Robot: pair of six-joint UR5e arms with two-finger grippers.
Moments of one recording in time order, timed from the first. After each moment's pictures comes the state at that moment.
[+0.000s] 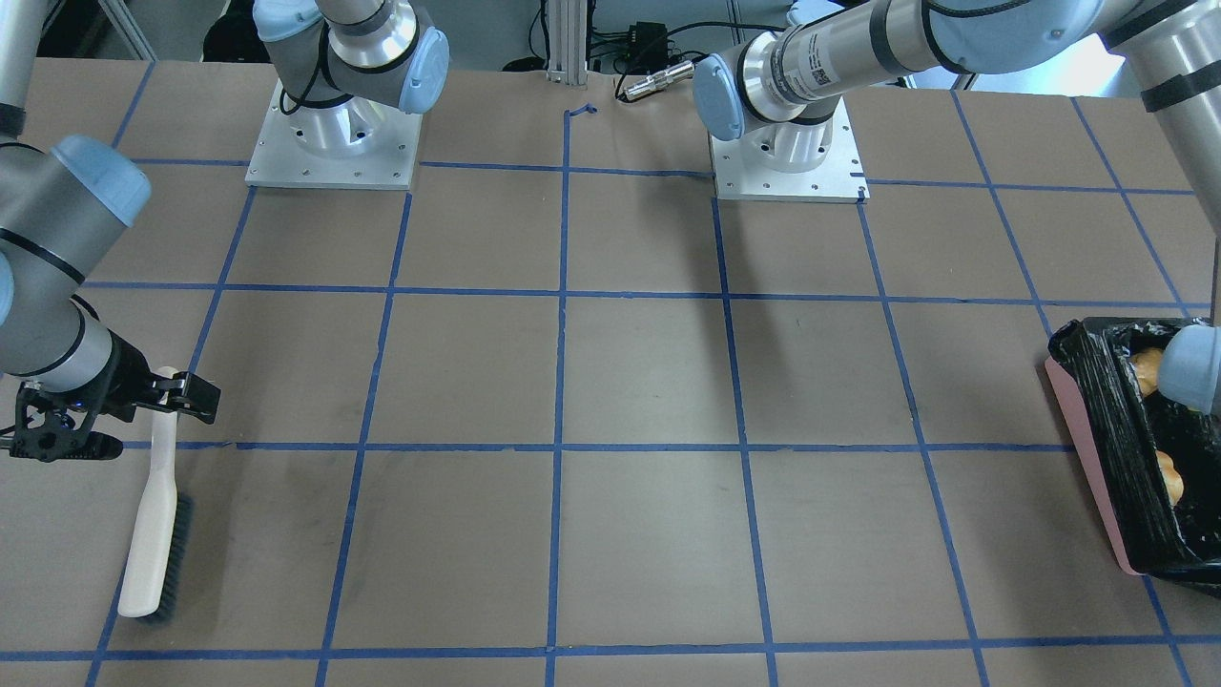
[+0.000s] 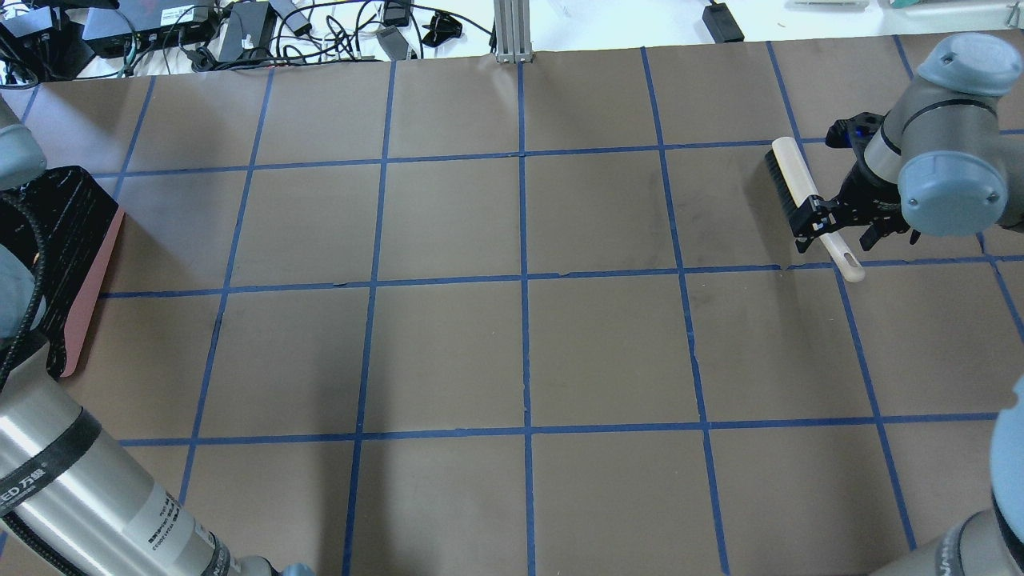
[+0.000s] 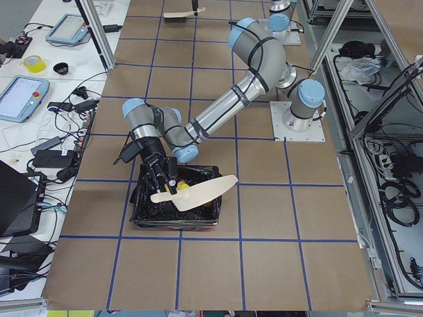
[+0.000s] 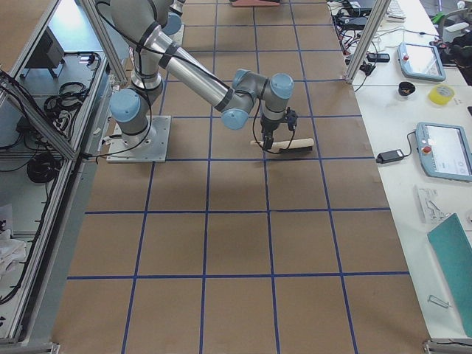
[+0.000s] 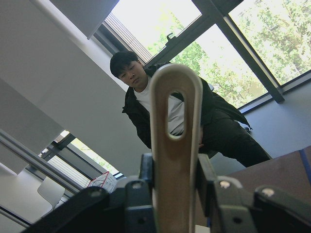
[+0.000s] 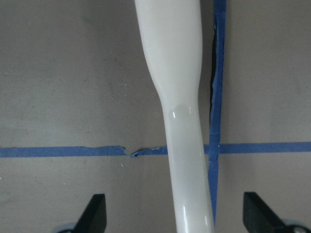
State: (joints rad) left arm -1.00 -2.31 -1.27 -0.53 2.98 -0.20; right arm 1.21 -1.25 1.84 -2.09 -1.60 -0.34
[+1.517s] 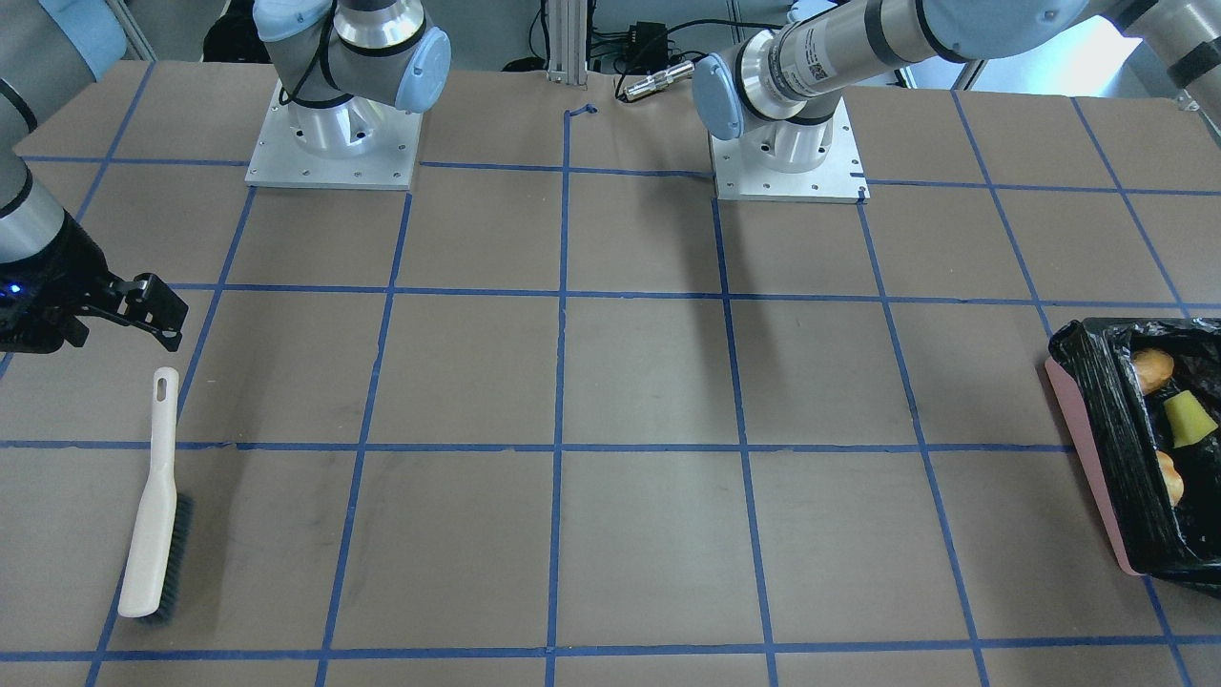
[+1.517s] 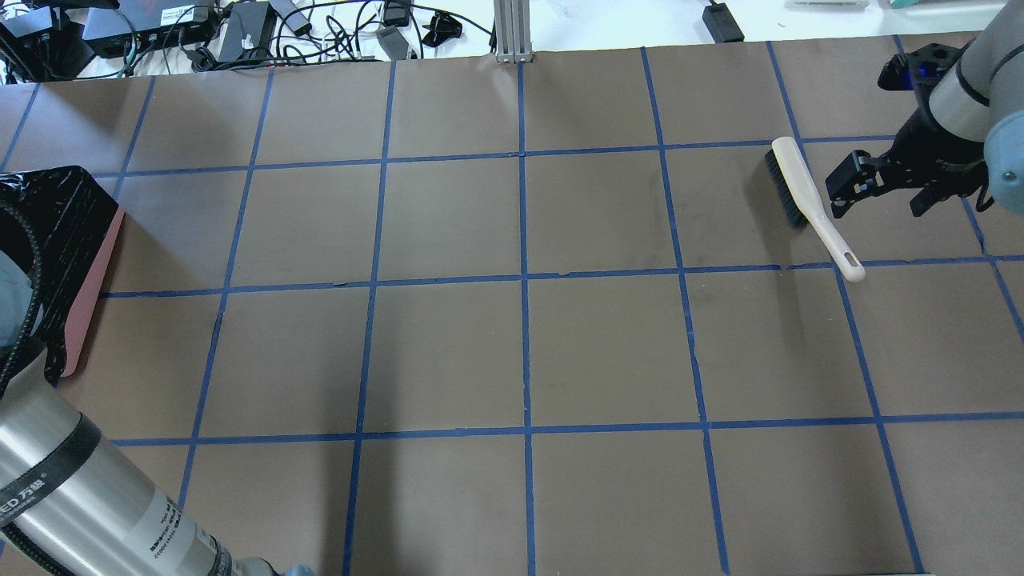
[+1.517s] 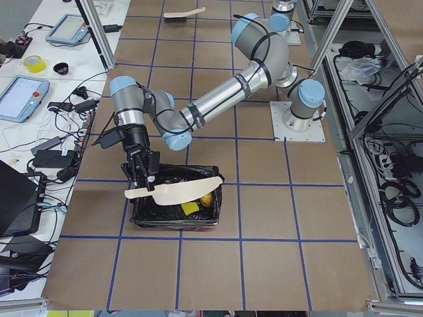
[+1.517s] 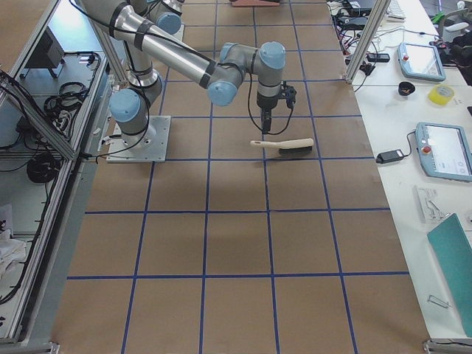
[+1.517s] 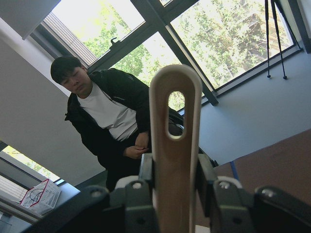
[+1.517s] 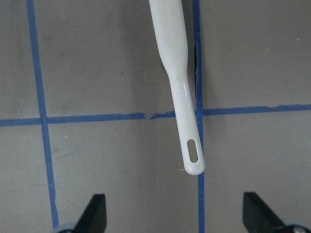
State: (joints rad) left arm -1.01 -2.26 -1.09 -0.66 2.64 -0.17; right arm 1.23 -1.52 1.80 -1.89 -1.58 -0.29
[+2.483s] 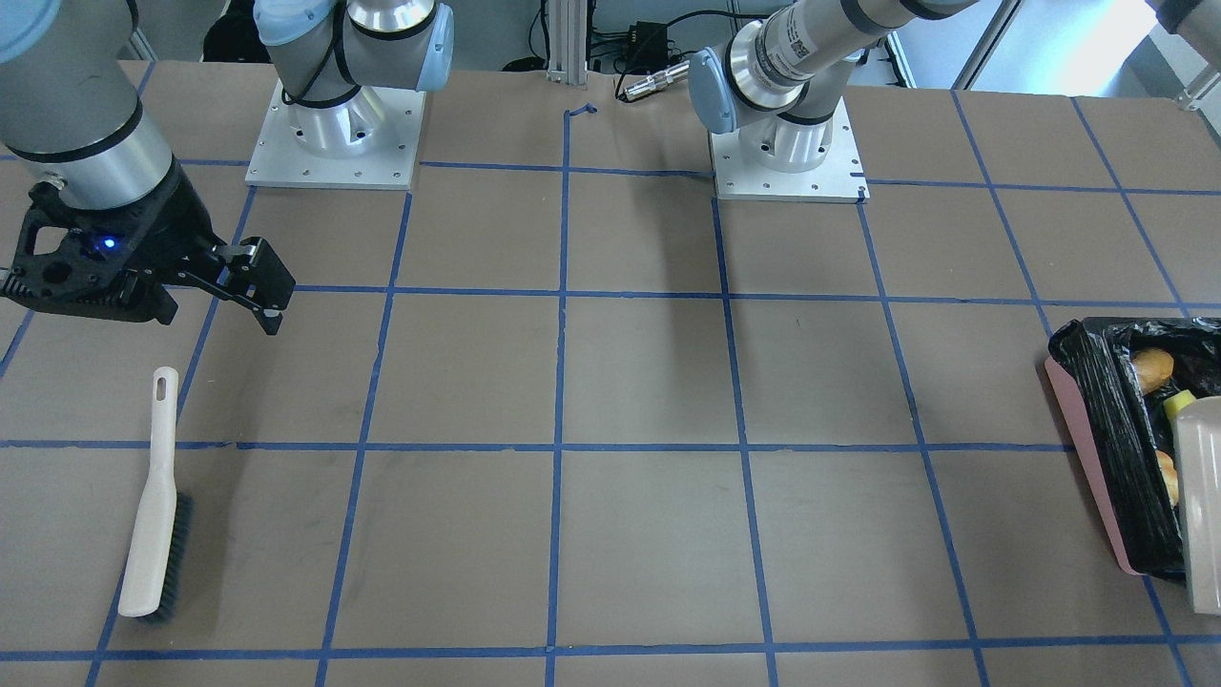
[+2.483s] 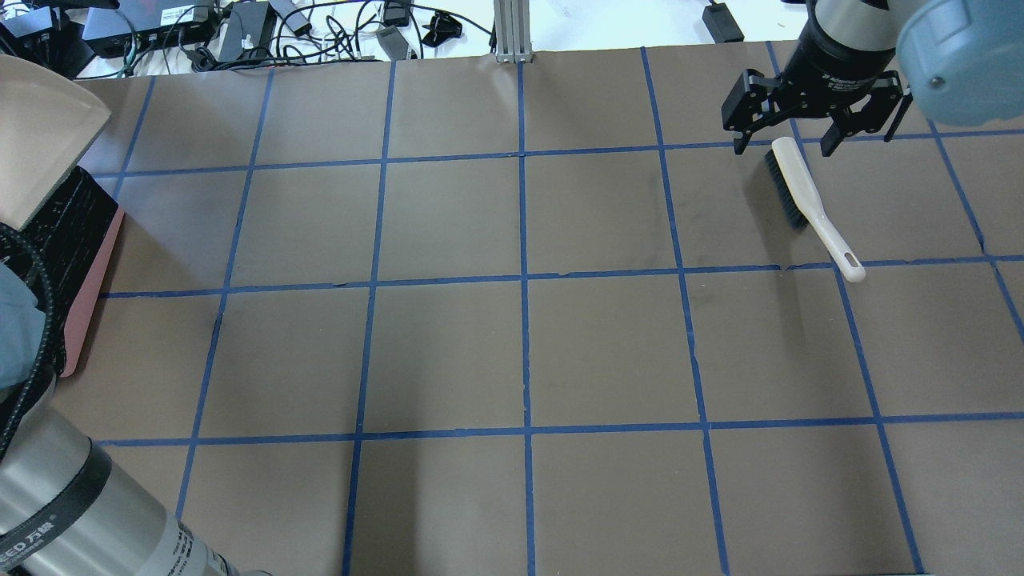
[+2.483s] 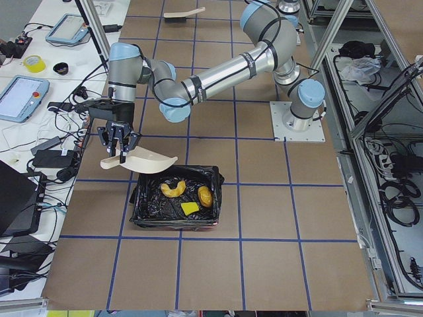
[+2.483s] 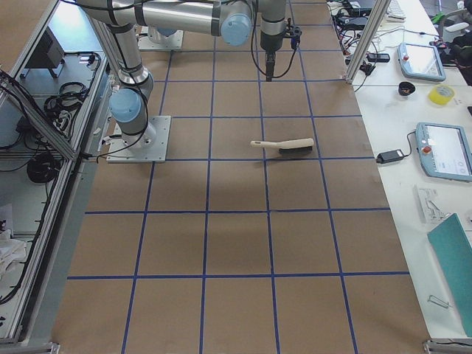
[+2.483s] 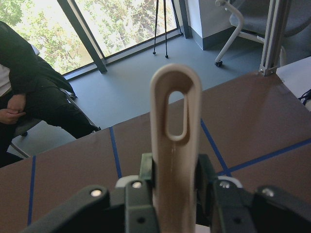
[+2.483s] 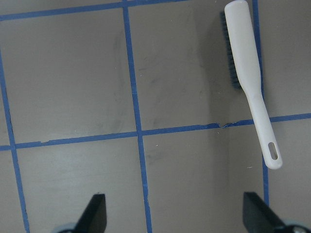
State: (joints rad) left arm -1.11 -2.16 -1.09 -0.86 2.18 -0.63; right arm 1.49 -1.48 1.56 -1.71 -1.58 0.02
